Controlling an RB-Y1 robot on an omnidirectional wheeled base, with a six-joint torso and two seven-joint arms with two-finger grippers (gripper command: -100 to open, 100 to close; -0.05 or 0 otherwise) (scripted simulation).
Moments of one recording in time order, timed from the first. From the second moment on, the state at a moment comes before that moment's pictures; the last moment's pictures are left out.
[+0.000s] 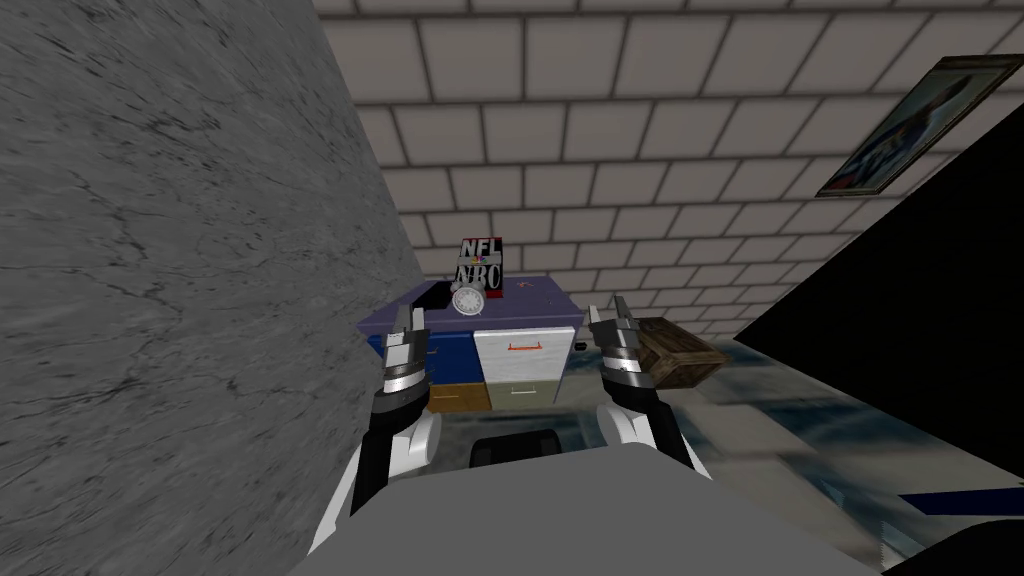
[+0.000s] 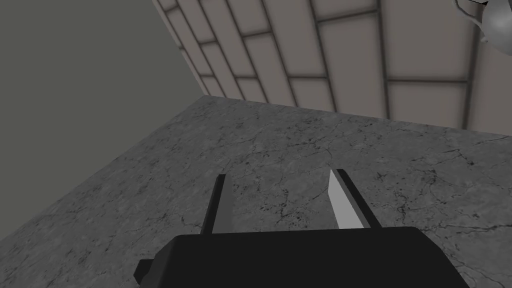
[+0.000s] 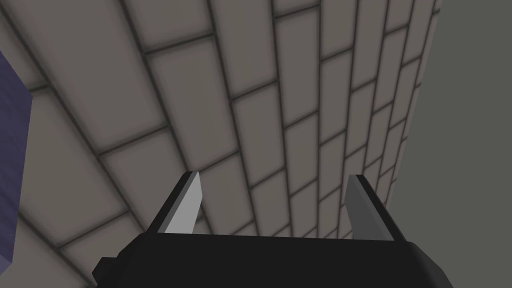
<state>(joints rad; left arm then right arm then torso) 0.45 -0.04 -0.07 -2.24 -0.09 -0.58 -0.16 0.55 0.03 0.04 -2.30 -0.09 -0.44 -0.09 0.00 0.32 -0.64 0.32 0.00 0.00</state>
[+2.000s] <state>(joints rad) 0.40 0.16 -0.08 -2.02 -0.11 -0.50 -0.17 0.55 0.03 0.04 -2.30 -0.09 -0.44 -0.09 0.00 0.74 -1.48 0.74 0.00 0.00</state>
